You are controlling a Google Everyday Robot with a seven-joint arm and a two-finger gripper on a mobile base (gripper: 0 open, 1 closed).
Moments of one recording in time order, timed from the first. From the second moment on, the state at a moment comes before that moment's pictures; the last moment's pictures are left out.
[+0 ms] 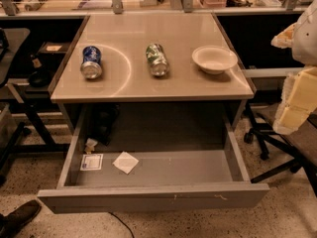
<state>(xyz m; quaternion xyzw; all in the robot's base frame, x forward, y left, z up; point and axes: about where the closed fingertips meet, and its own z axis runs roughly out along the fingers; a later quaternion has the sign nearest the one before) 0.438 -0.216 0.977 -0.60 0.78 -0.04 0.16</state>
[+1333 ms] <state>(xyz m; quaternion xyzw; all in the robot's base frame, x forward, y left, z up) 0.455 -0.182 0.982 -0.62 0.77 -0.04 0.16</state>
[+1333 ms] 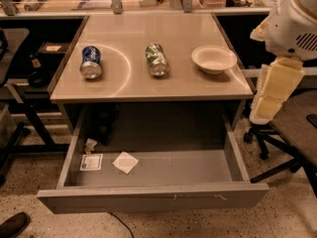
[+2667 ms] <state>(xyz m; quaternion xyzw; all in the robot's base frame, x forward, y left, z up) 0.506 -0.157 0.963 -0.56 0.81 0.00 0.14</state>
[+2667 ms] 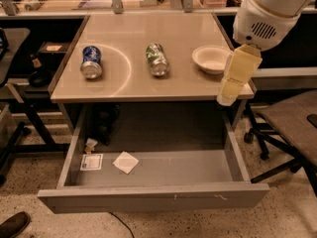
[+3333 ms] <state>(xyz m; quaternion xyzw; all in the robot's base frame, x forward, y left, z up) 0.525 -0.148 0.960 -0.51 0.84 0.00 0.16</state>
